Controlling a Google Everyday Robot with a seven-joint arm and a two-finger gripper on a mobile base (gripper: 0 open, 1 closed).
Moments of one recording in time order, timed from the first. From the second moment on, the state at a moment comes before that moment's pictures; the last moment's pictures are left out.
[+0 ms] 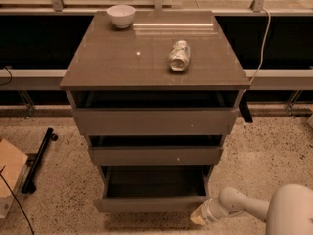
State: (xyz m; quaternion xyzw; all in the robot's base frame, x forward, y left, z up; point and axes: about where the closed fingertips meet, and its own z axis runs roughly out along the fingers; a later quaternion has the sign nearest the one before) arm 0.471 -0.199 0.162 -0.48 0.84 0.21 0.16
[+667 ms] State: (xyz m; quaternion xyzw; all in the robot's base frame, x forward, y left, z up) arm 0.513 -0.173 0.141 -0.50 0.82 0.19 0.22
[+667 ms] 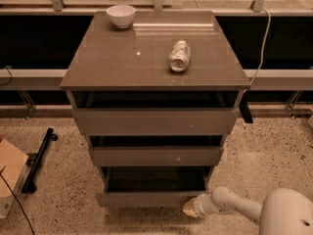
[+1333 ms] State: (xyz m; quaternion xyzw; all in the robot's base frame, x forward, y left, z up) arm 0.564 -0.161 0.142 -0.50 0.80 0.17 0.28
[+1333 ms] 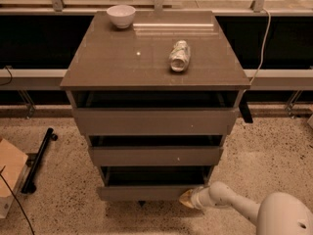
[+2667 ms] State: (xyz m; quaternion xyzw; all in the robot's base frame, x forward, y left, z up) arm 0.587 -0.150 0.149 -0.51 0.78 0.17 0.31
